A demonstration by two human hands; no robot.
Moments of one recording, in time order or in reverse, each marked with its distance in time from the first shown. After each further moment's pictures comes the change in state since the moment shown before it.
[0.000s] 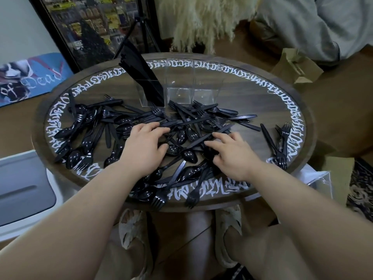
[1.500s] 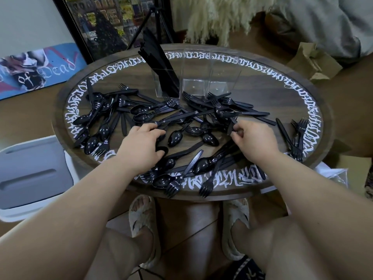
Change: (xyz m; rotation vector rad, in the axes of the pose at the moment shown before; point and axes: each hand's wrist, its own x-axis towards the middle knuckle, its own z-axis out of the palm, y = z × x) left_hand -0.024 -0.035 -0.008 0.124 -0.131 -0.057; right_hand 0.016 0.002 0.001 0.089 0.359 0.194
